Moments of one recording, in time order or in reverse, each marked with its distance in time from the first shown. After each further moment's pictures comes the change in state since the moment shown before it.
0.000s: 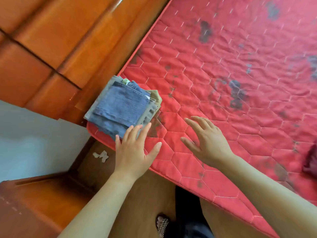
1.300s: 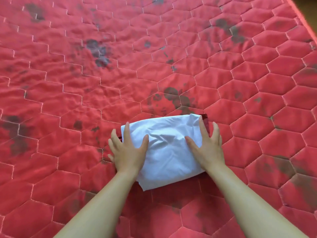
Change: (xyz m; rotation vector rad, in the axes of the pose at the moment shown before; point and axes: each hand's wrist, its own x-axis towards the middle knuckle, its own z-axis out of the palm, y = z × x) left_hand 0.038 0.624 0.389 -0.134 -0.164 0.042; right_hand -0.325 0.632 -0.021 0.383 0.425 1.092
